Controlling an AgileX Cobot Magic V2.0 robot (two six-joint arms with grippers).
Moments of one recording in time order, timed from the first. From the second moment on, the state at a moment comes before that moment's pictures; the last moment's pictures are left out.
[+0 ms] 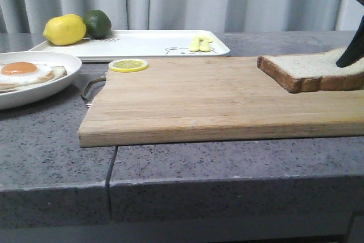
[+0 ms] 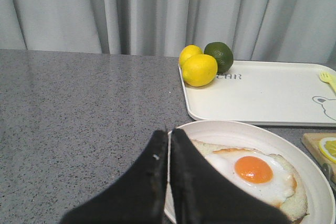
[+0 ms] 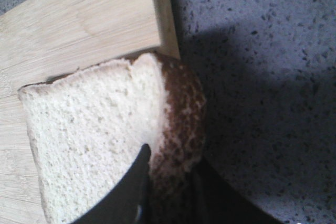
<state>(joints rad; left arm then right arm) 0.03 0.43 -0.34 -0.13 0.09 0.04 -0.20 1.71 -1.21 0.72 0.98 -0.32</state>
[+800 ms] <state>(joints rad) 0.03 0.43 -0.34 -0.13 0.09 0.04 0.10 1.59 -1.24 1.16 0.96 -0.44</state>
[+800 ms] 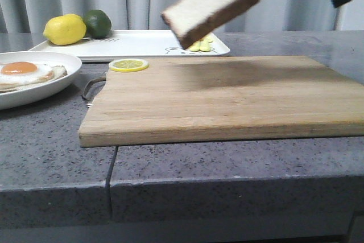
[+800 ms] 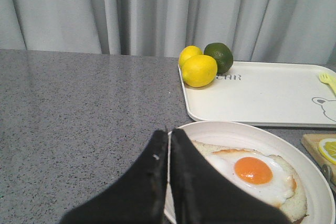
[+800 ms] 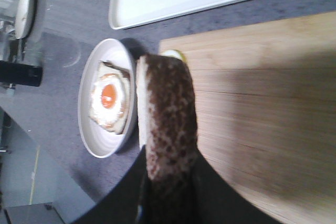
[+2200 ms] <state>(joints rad) 0.03 0.43 -0.34 -0.16 0.03 0.04 0.74 2.05 -1.55 1.60 0.38 -0.68</state>
